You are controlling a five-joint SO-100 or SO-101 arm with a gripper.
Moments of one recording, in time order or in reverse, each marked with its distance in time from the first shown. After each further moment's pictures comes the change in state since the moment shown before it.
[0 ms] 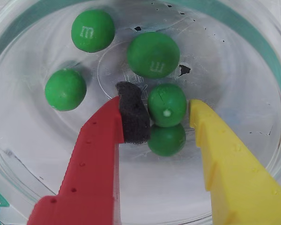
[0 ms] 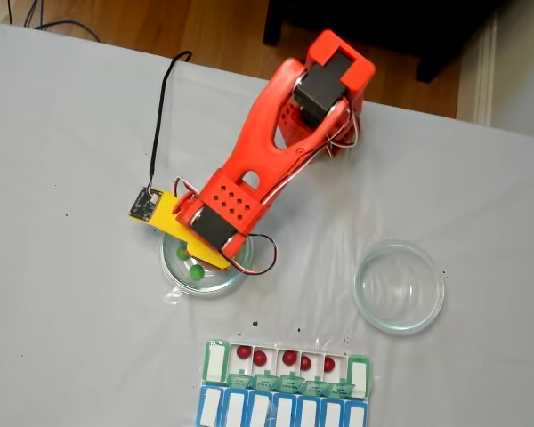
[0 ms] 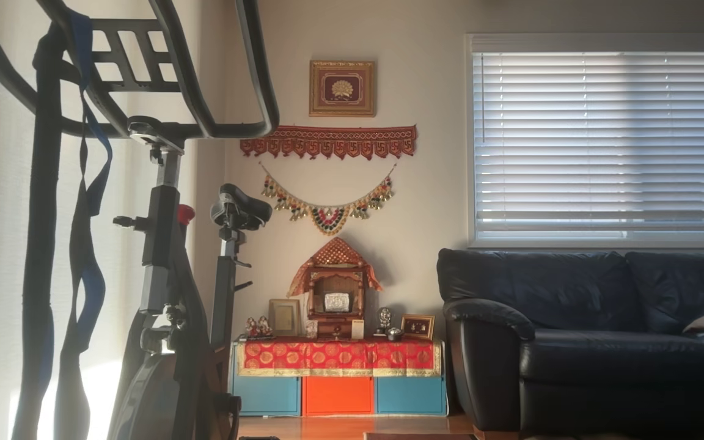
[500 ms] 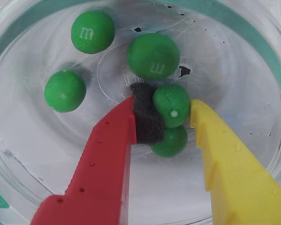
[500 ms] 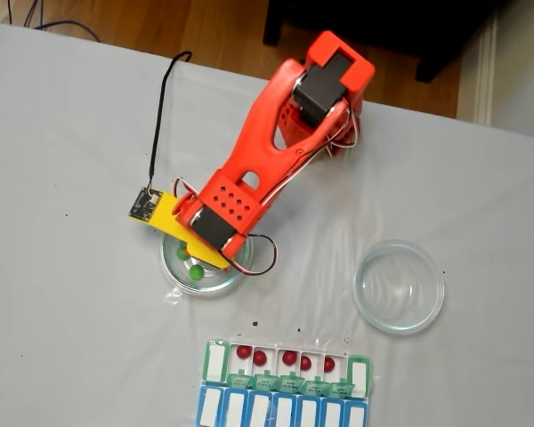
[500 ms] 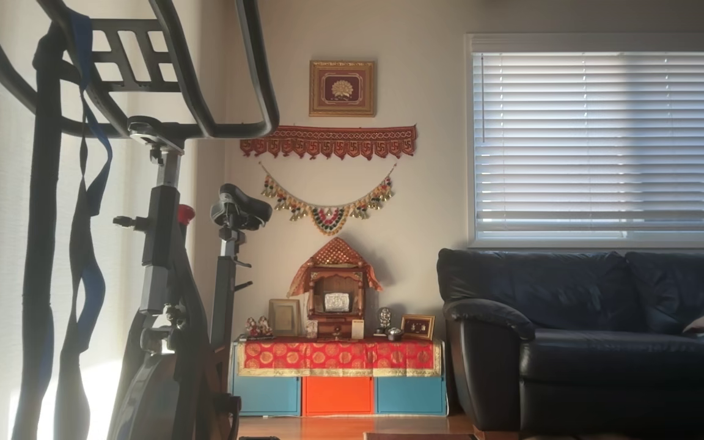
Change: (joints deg) arm 0.0 0.0 0.0 0.0 0.0
